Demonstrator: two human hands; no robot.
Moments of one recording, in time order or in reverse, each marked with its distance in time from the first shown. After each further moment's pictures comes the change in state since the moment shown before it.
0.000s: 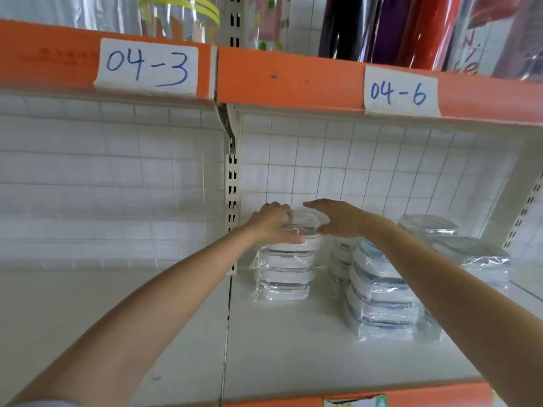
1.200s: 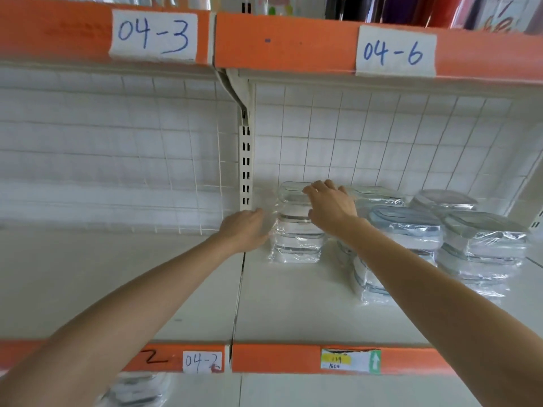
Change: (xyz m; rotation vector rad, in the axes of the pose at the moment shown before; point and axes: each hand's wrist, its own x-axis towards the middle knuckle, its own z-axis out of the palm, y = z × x) left_hand -0.082 -0.030 0.022 0.334 0.022 -0.190; right_hand -0.003 -0.033 0.049 -0.260 0.290 0.047
